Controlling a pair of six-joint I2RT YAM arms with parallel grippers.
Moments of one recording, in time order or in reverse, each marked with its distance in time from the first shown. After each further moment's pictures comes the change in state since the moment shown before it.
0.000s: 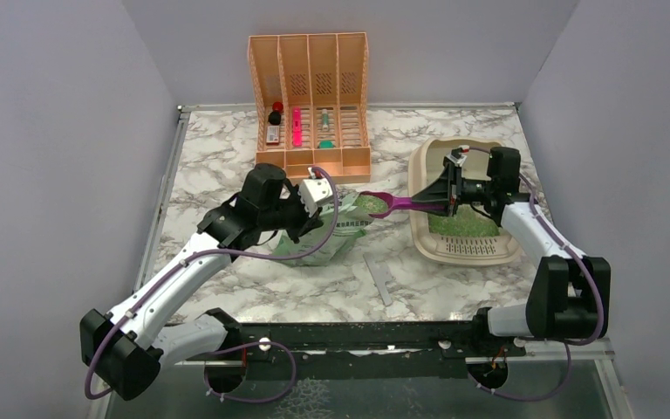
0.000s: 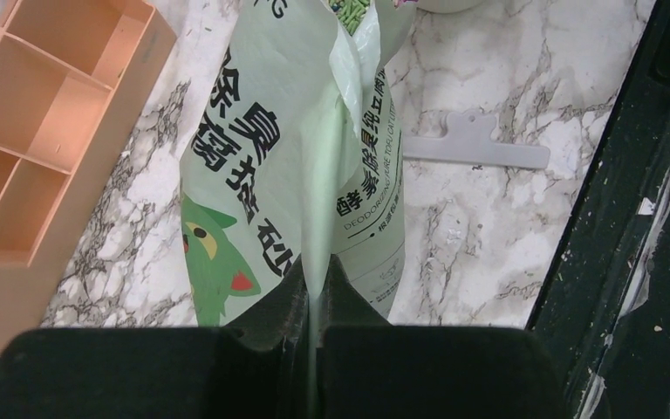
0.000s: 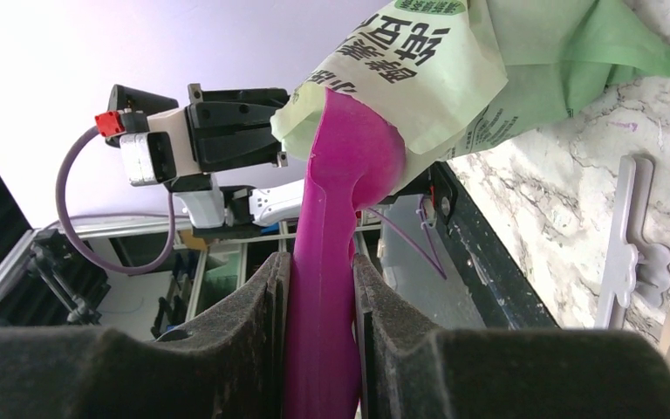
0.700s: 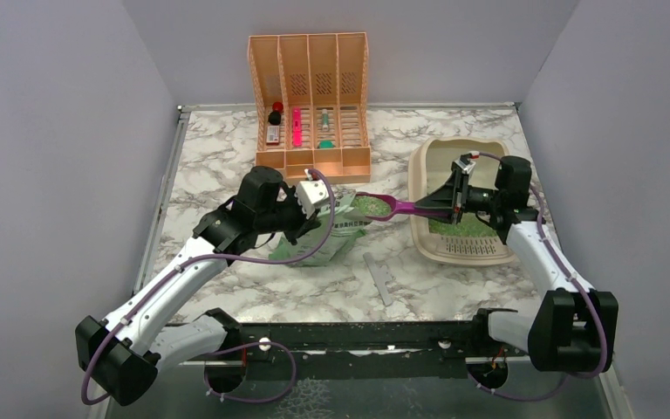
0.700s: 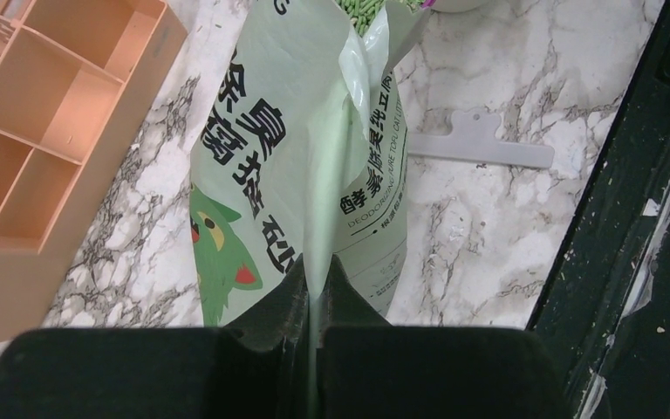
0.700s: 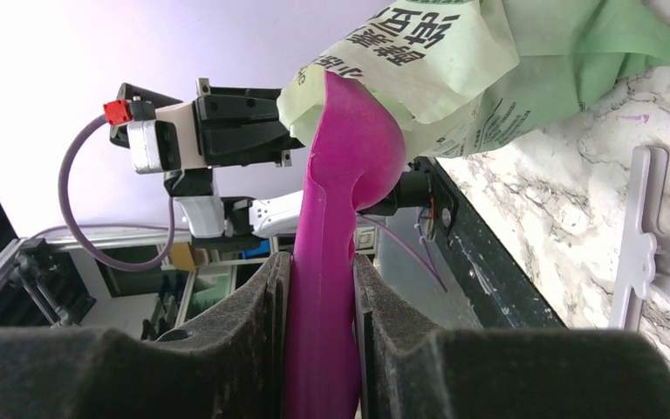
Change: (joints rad) left arm -0.001 -0.040 -0.023 -0.004 -0.011 -0.006; right arm -0.013 -0.180 -0.103 0.071 0.045 0.105
